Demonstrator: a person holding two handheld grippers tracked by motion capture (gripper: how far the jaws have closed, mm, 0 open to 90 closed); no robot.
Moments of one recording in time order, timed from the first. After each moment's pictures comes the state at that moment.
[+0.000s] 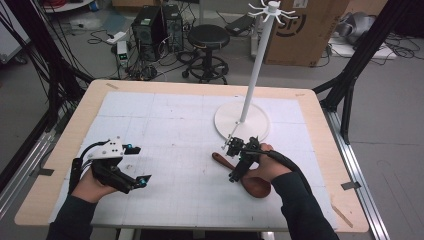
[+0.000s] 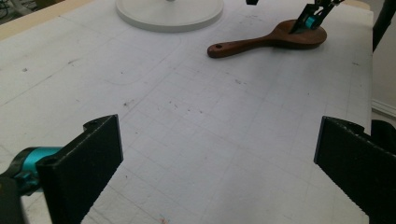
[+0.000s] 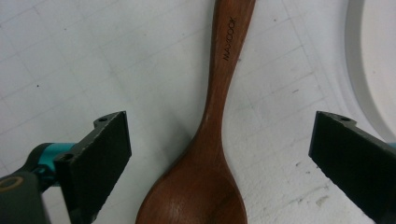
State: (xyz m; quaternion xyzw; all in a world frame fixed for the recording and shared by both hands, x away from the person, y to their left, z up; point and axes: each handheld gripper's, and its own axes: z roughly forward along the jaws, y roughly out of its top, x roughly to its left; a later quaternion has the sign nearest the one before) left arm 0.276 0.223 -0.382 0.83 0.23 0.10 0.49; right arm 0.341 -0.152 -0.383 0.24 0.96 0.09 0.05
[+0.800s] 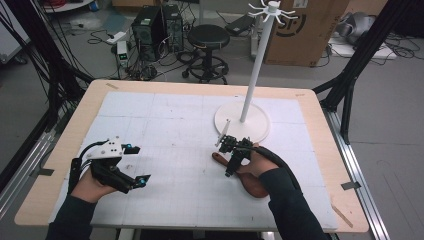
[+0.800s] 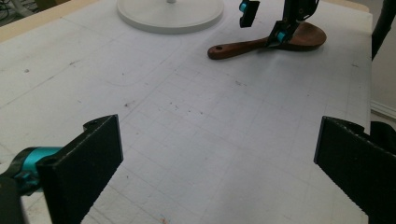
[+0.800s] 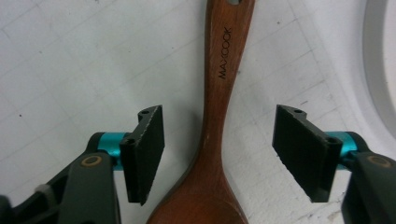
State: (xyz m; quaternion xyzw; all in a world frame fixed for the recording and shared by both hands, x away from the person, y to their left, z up) left arm 0.275 0.225 -0.381 0.83 0.23 0.10 0.50; right arm 0.357 -0.134 -0.394 0.27 0.96 0.05 0.03
